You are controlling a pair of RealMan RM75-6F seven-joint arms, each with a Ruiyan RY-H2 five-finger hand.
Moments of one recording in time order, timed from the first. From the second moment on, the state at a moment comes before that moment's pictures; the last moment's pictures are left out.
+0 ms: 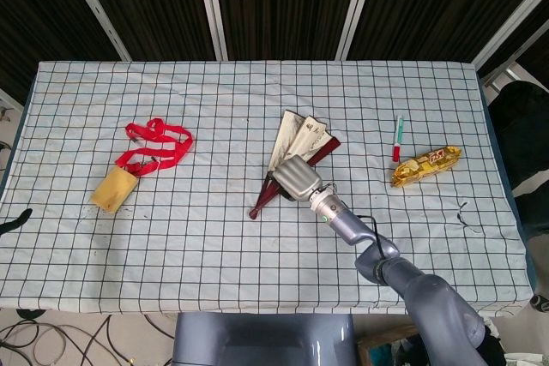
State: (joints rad) left arm -0.16 -1.24 -0.23 -1.42 1.26 1.47 -0.05; right arm 1.04 -1.98 0.07 -0.53 -1.55 0.88 0.21
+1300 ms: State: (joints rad) left arm -0.15 -1.24 -0.23 -1.43 1.28 1.49 -0.05; right arm 1.04 -1.96 0.10 -0.52 -1.60 1.16 0.24
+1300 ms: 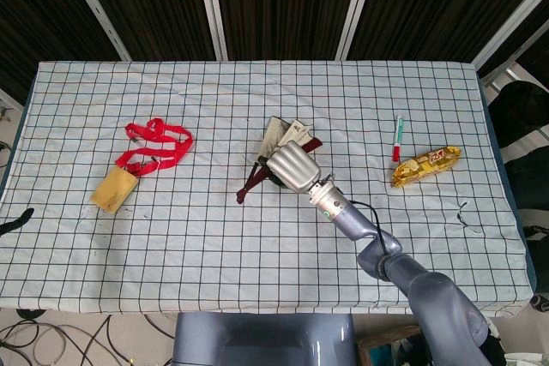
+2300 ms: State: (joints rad) left arm -0.39 -1.22 -0.31 -1.49 1.33 1.35 0.09; right arm 1.11 -1.84 0.22 -0.69 -1.53 1.16 0.20
